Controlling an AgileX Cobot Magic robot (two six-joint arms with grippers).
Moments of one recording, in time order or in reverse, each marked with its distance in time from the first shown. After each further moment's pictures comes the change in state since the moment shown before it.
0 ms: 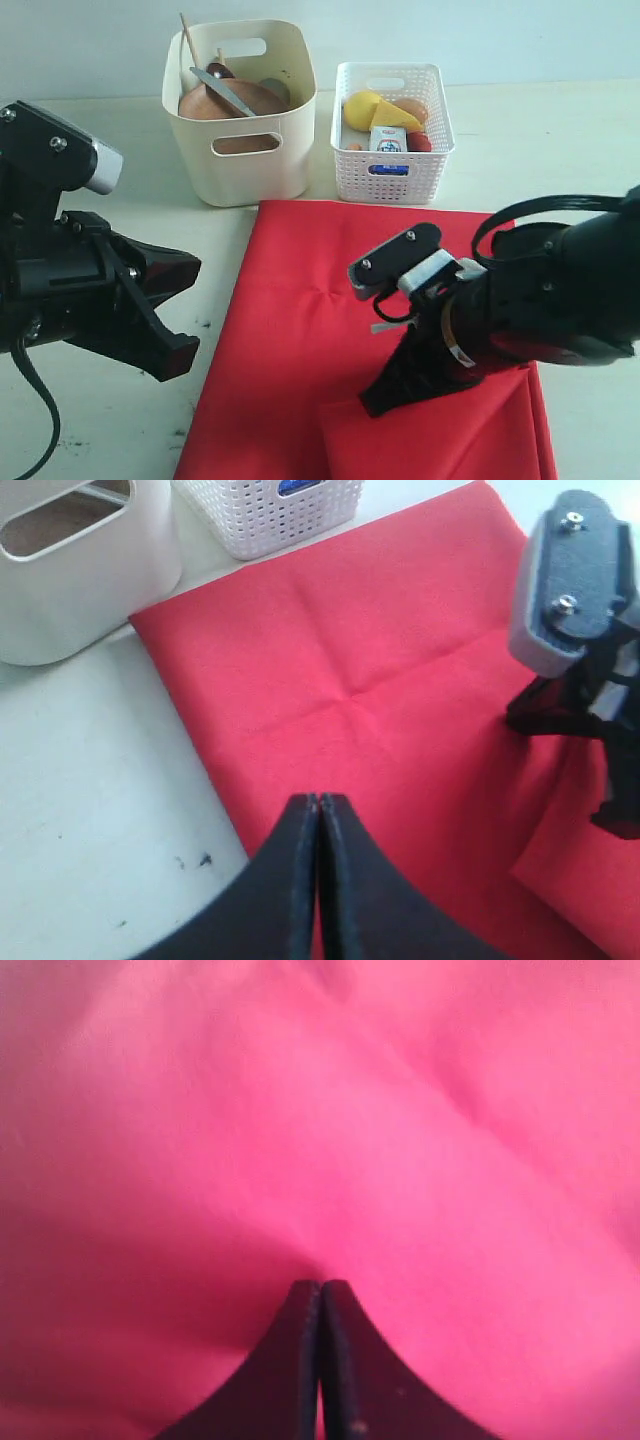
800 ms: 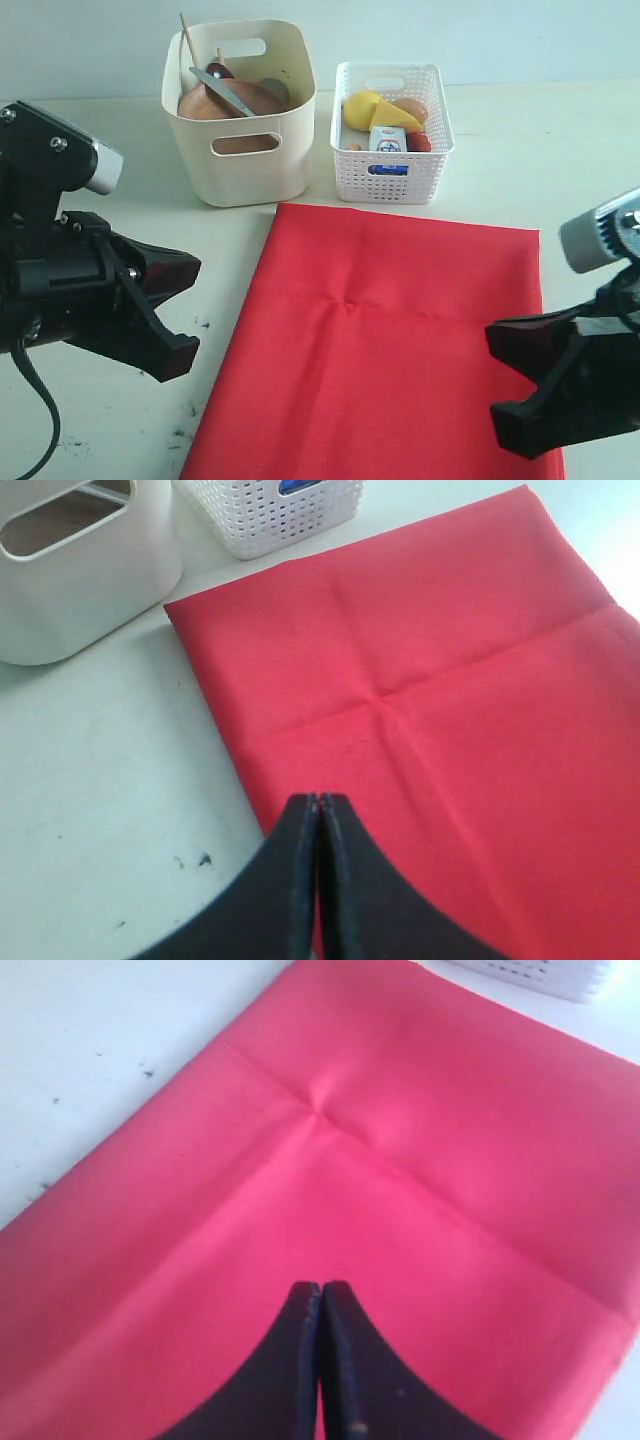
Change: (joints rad) left arm 0.000 0.000 0.000 0.000 0.002 0.000; right arm 0.144 -0.865 0.262 0.056 0.120 0.129
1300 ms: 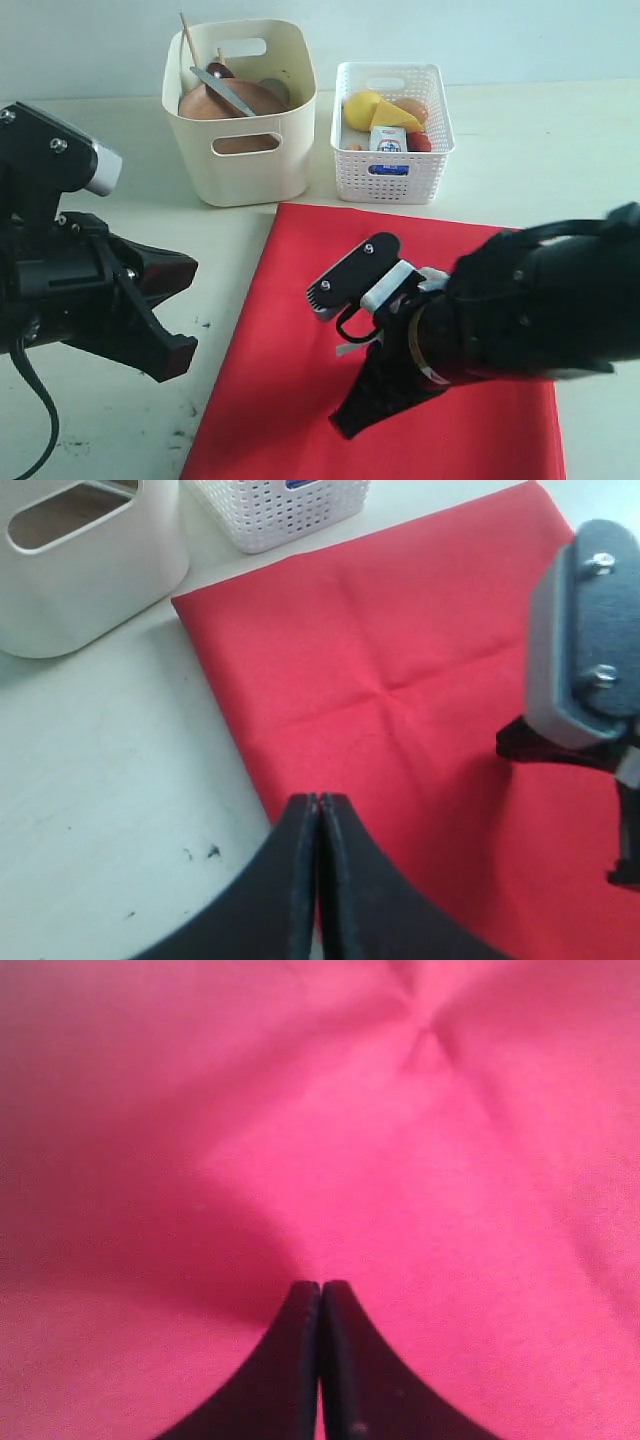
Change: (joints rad) left arm 0.000 0.000 0.000 0.000 0.017 0.000; right arm -0.054 0.890 -0.307 -0.199 -0.143 -0.048
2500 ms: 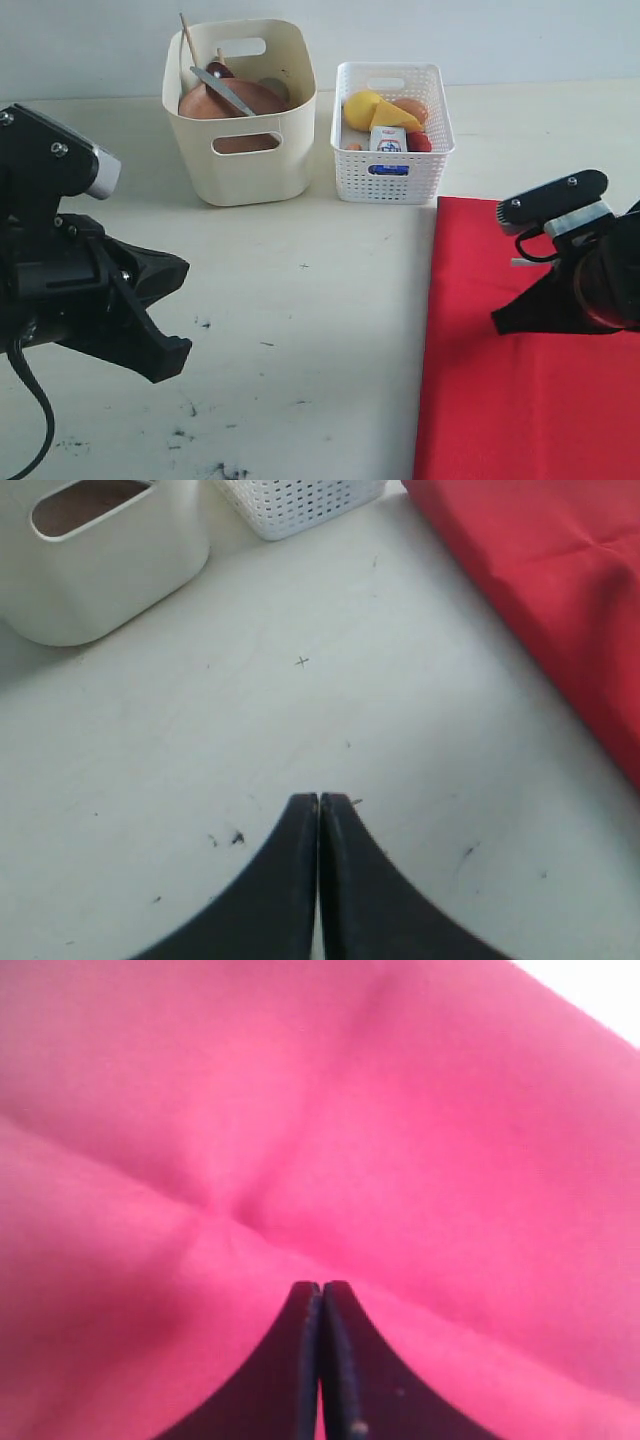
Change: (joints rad) left arm 0.000 0.000 0.000 0.019 0.036 -0.002; right arm -0.381 -0.133 0.156 -0.489 0.263 0.538
